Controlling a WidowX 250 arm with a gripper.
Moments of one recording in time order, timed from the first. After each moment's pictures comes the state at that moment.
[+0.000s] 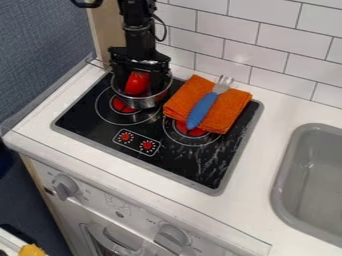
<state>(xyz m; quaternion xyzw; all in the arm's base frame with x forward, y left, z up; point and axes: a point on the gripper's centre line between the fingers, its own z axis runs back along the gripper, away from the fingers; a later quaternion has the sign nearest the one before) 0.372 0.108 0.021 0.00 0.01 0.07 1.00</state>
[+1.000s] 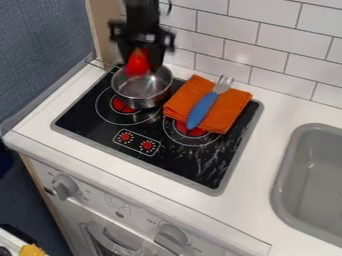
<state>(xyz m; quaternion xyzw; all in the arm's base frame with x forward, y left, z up) 0.368 0.084 0.092 0.03 -0.07 0.06 1.00</state>
